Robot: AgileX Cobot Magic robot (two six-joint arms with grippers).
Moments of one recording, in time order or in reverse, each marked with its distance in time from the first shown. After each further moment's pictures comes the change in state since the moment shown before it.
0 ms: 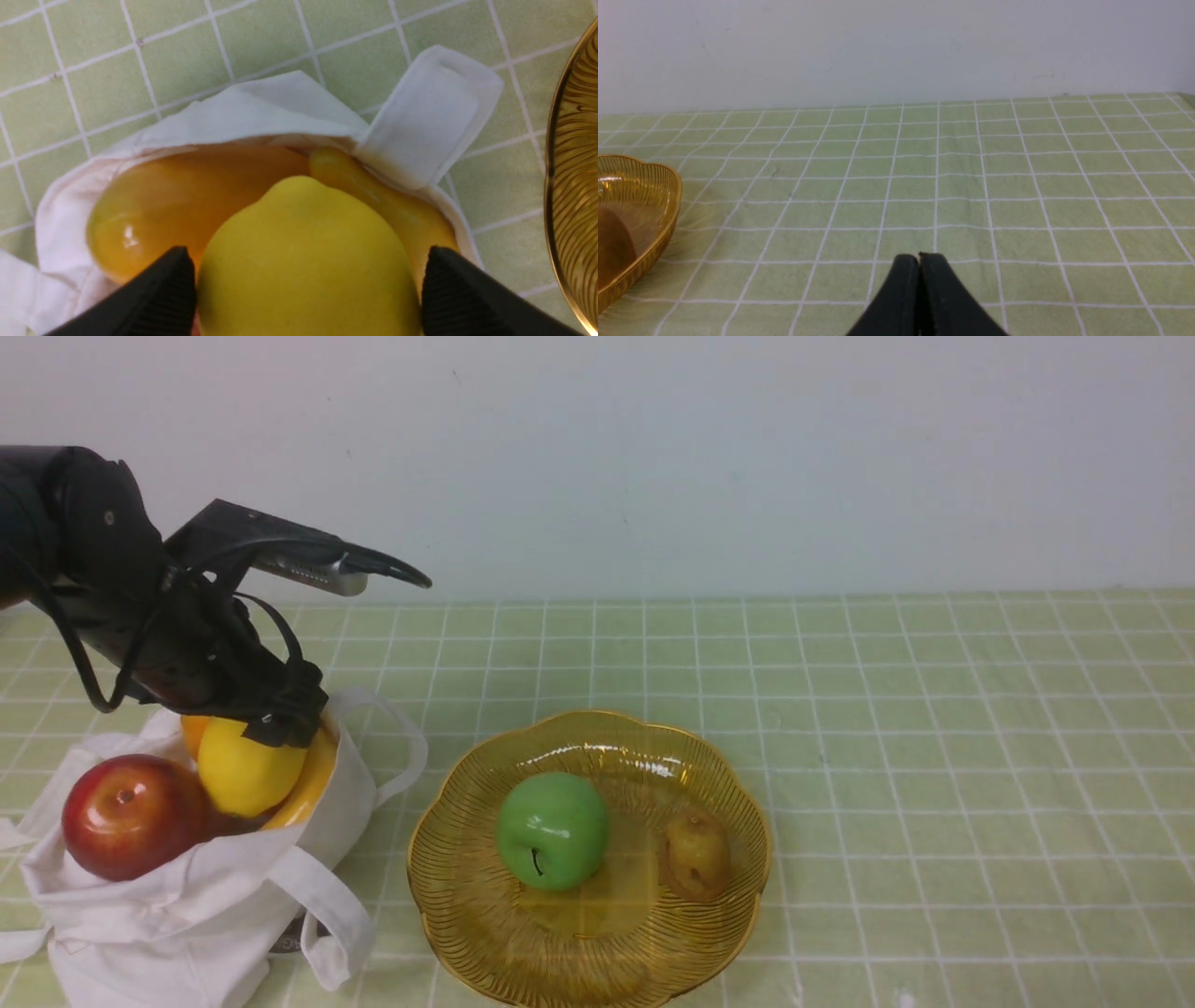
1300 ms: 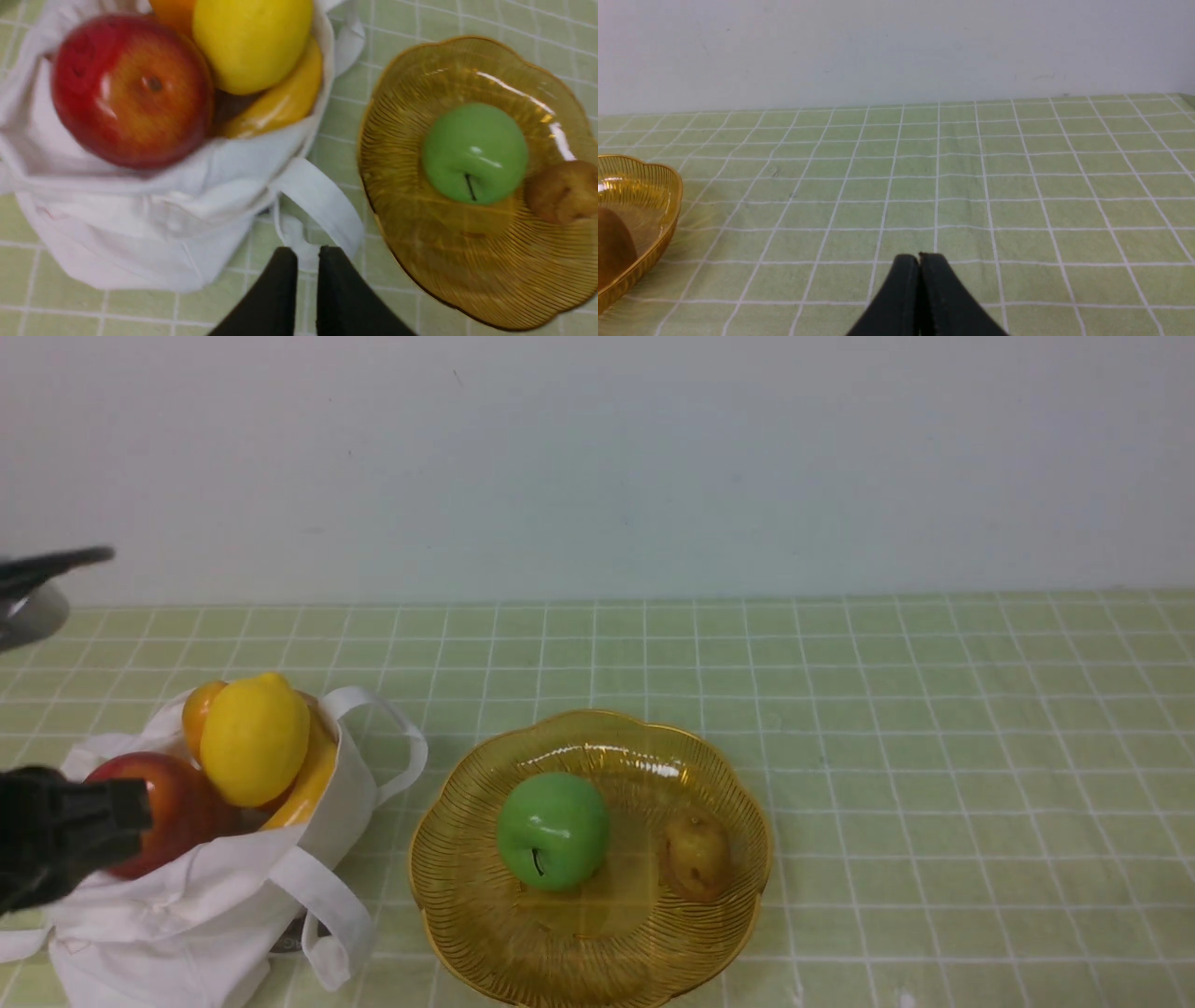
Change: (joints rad) right arm 0.000 0.000 0.000 0.000 0.000 0.000; left arm 0.086 -0.775 0.405 -0.206 0.101 -0.362
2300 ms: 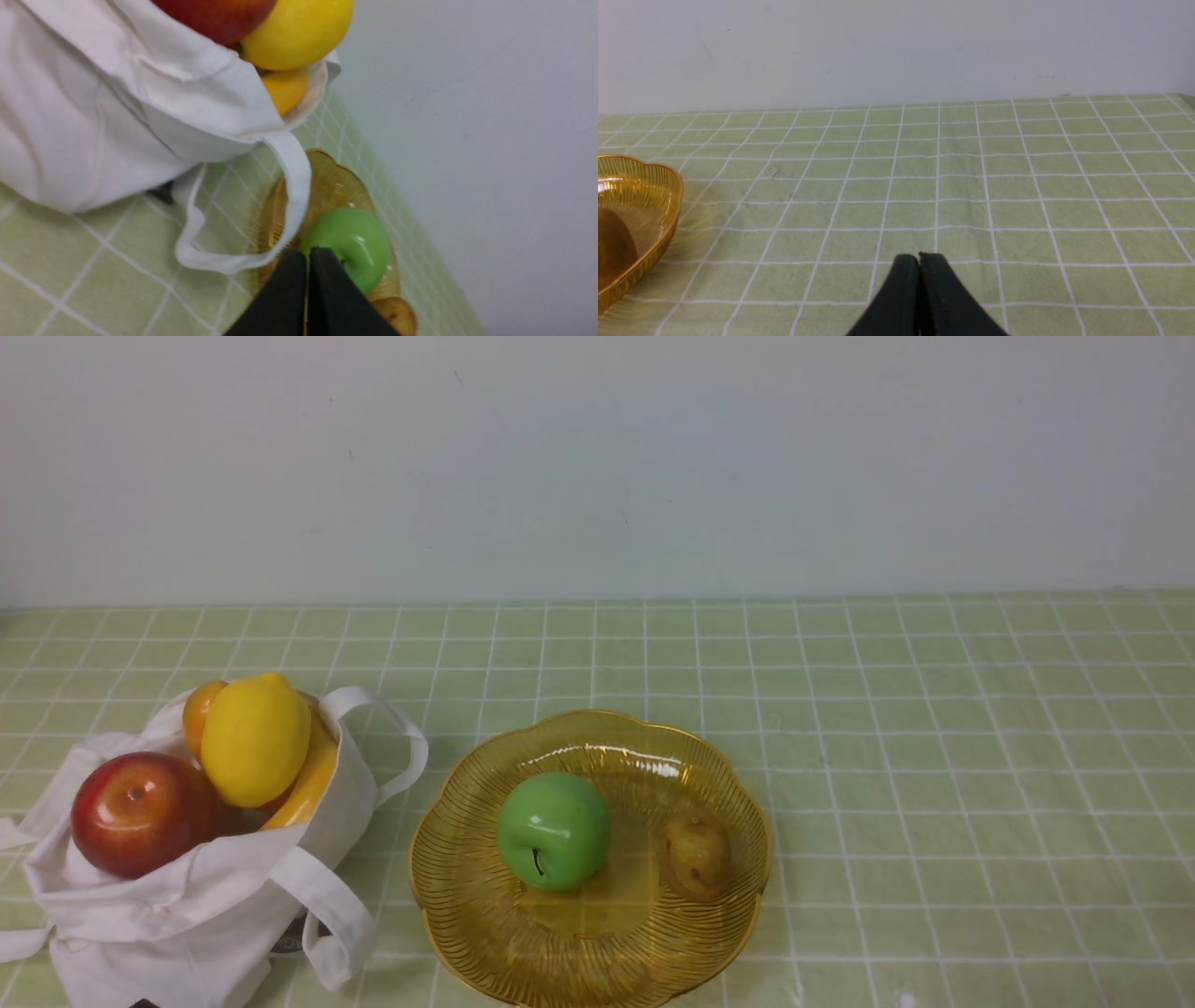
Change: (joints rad) right arm 0.000 0.000 0.000 0.000 -0.001 0.000; left arm -0.002 -0.913 0.835 -0.425 -0.496 -0.355
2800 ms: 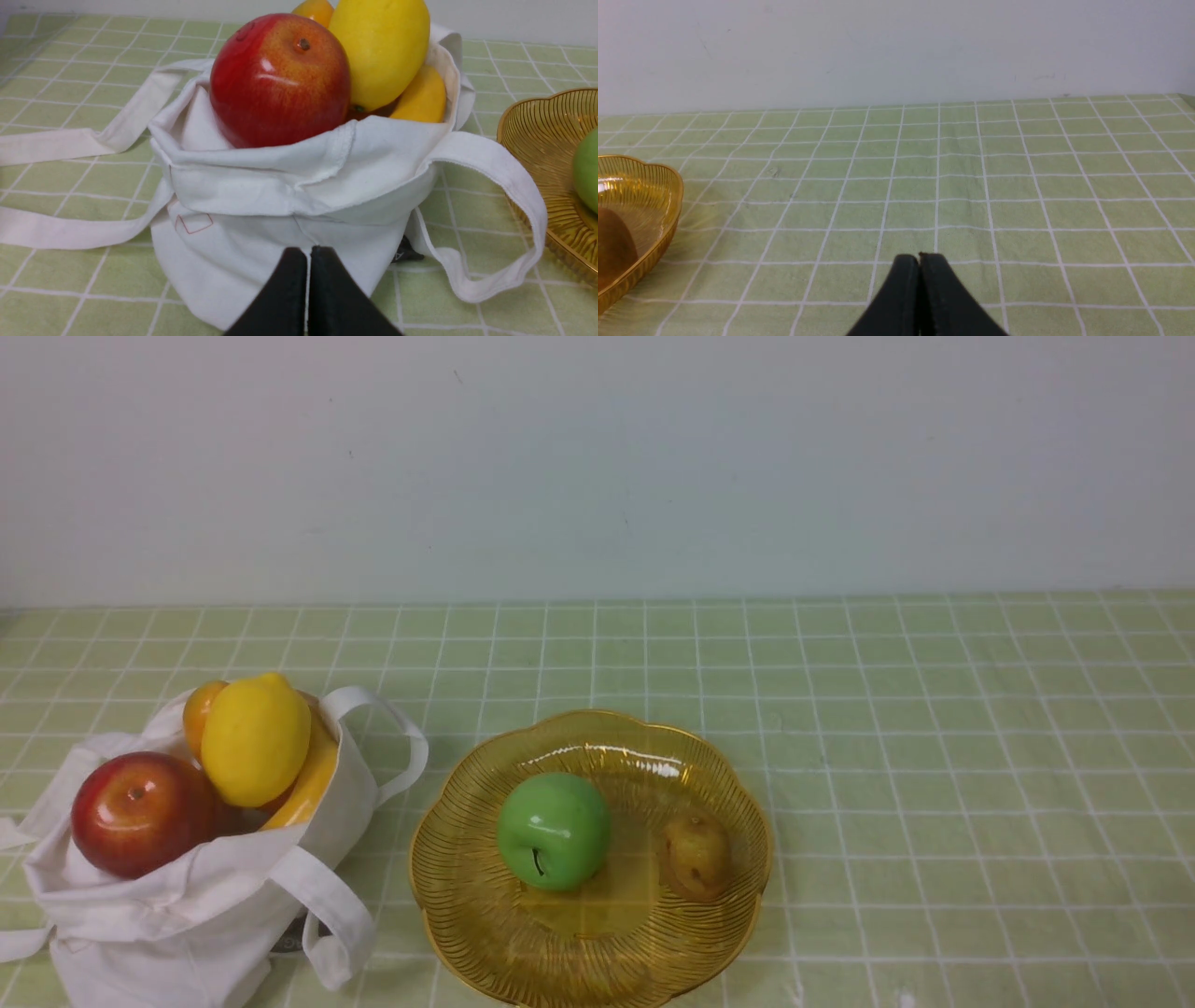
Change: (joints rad) right arm 0.000 0.000 0.000 0.000 0.000 0.000; left arm 0.000 0.000 -0.003 0.663 0.006 0.341
